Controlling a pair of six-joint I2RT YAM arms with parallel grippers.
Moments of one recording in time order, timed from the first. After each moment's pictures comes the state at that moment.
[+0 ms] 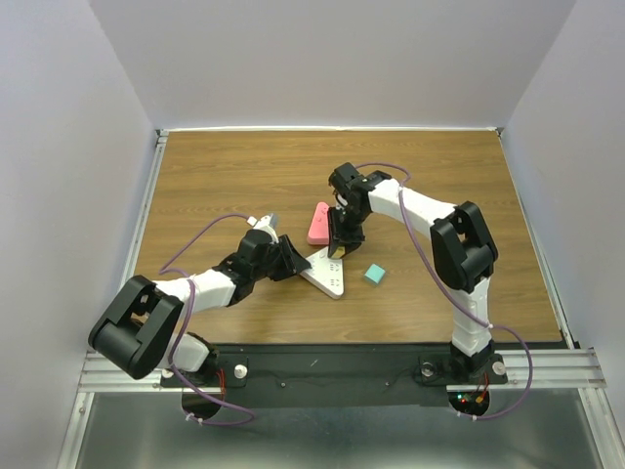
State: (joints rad) left arm -0.58 1.34 0.43 0.31 0.16 -0.82; right arm 0.62 2.06 1.60 -0.89 -0.26 0.59
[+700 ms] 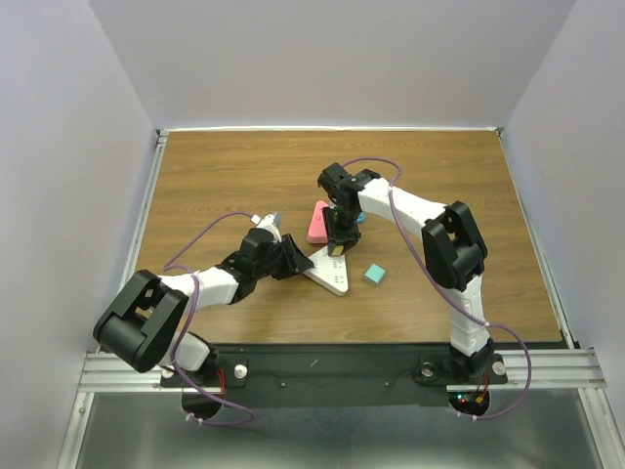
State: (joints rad) left arm -0.58 1.39 0.44 0.35 0.19 -0.81; right arm 0.65 2.12 1.70 -0.96 -0.10 0.56
